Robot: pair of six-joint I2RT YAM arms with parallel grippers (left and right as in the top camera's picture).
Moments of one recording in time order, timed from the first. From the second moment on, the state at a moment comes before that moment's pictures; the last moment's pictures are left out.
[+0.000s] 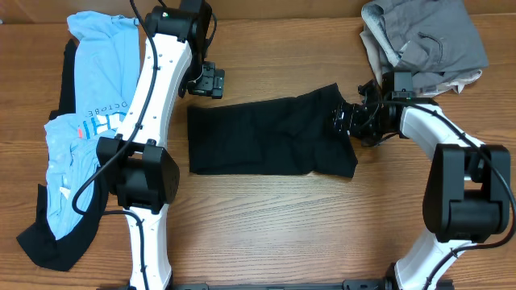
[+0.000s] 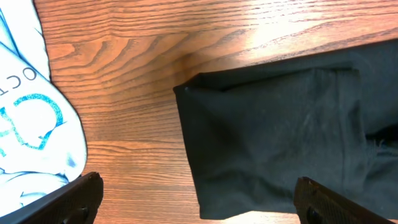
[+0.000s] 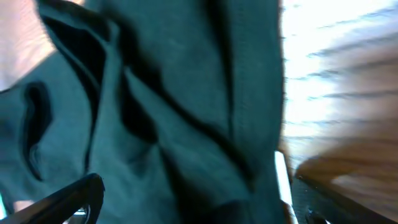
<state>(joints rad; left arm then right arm) -0.21 2.26 2.30 -1.52 -0.12 -0.15 -0.02 1.96 1.20 -0.53 -0.56 0.23</state>
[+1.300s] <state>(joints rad) -0.21 2.26 2.30 -1.52 -0.12 -0.15 -0.21 1.90 1.37 -0.88 -0.77 0.09</state>
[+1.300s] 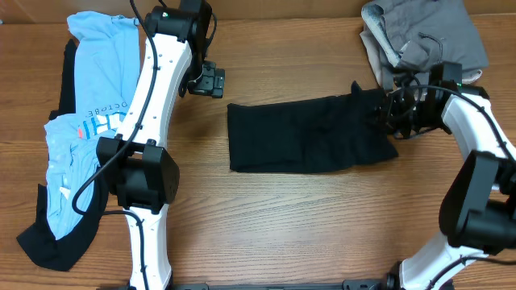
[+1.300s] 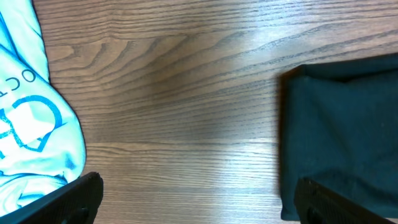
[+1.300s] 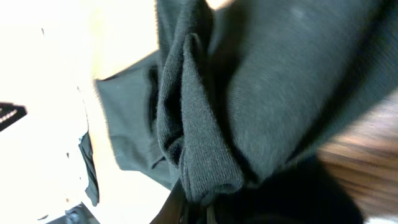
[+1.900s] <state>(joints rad) -0.19 2.26 2.30 -1.49 -0.12 -0.15 0.44 1.84 1.46 -0.68 -0.50 0.33</state>
